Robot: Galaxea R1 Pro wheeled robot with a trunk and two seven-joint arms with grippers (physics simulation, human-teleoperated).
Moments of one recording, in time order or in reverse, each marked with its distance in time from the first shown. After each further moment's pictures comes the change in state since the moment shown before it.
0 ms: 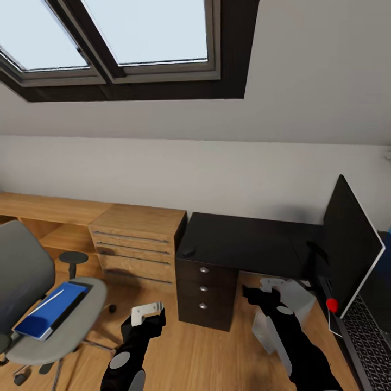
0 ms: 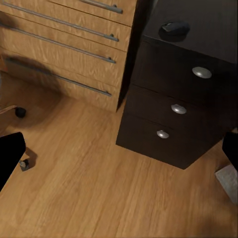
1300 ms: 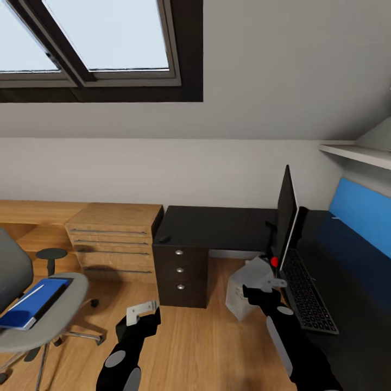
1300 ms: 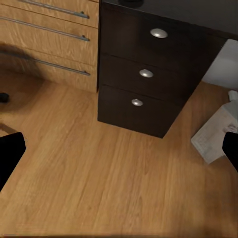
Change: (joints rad) left arm 0.000 0.002 0.040 0.002 0.000 0.000 0.000; right arm 0.000 -0.003 0.000 0.003 0.001 -0.002 0.001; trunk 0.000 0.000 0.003
